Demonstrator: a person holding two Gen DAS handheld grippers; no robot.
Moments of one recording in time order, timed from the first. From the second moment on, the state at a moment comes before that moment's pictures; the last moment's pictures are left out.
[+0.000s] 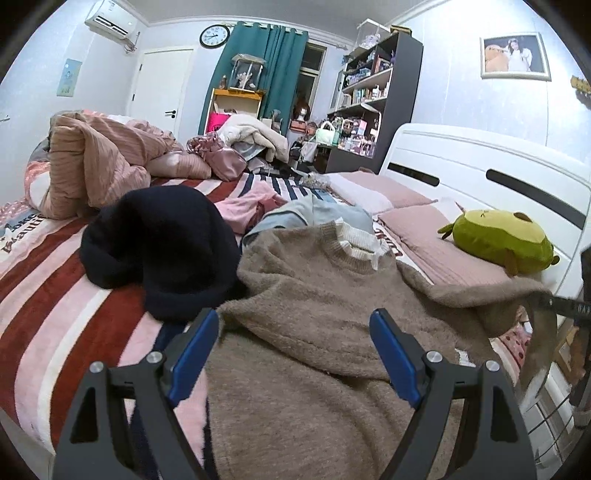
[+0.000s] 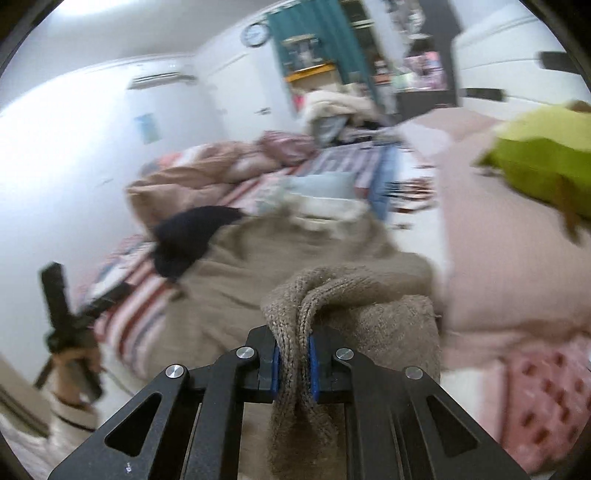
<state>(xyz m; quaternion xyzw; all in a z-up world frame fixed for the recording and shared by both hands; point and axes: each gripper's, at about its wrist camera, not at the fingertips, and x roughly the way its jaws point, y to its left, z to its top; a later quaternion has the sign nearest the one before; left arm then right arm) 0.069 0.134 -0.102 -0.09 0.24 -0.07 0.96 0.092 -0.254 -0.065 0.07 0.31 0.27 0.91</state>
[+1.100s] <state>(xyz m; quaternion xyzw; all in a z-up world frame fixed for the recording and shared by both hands) 0.084 -0.036 -0.193 -0.07 0.43 -0.31 0.84 0.133 -0.251 -0.179 -0.06 0.40 0.11 0.91</state>
